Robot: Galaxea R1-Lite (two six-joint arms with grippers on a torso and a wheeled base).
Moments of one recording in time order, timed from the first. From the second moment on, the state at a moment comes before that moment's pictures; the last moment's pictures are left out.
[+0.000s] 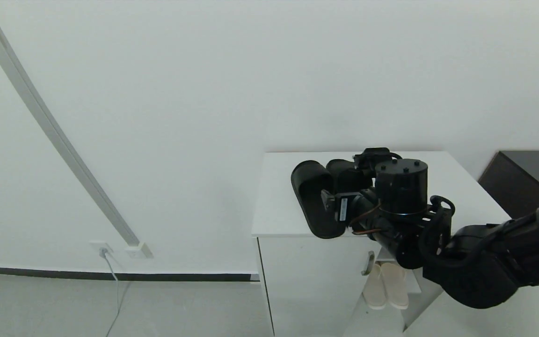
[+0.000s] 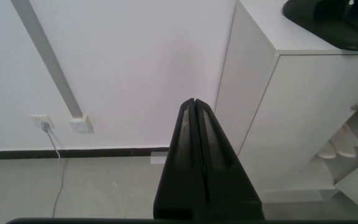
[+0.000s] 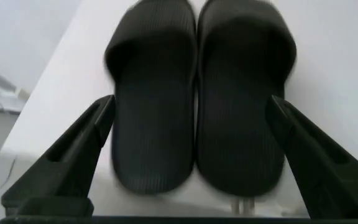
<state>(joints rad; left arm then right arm) 0.00 0.00 0.00 0.00 0.00 0.00 0.73 1.91 -0.97 -0.75 -0.52 0.18</state>
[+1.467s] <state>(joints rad) 0.00 0.00 0.00 0.00 0.00 0.00 0.60 2.22 -1.26 -0.86 -0.44 0.06</state>
